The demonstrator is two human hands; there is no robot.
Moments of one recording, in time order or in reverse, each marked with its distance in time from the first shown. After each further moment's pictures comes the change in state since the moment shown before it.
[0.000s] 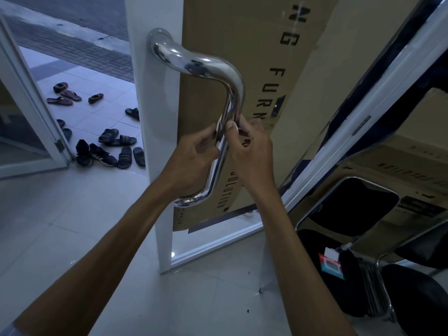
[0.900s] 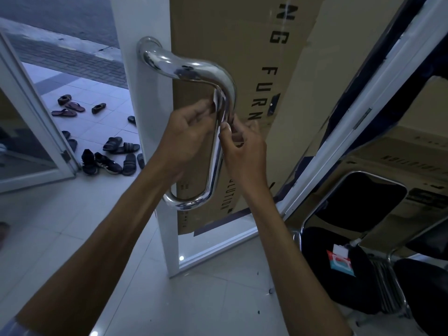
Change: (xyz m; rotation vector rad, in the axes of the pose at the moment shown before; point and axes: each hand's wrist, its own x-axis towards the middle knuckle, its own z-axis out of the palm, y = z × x) left_hand 0.017 0.047 -0.008 -0.214 0.010 0.152; right_hand -0.004 -0.003 0.006 0.038 0.055 0.030
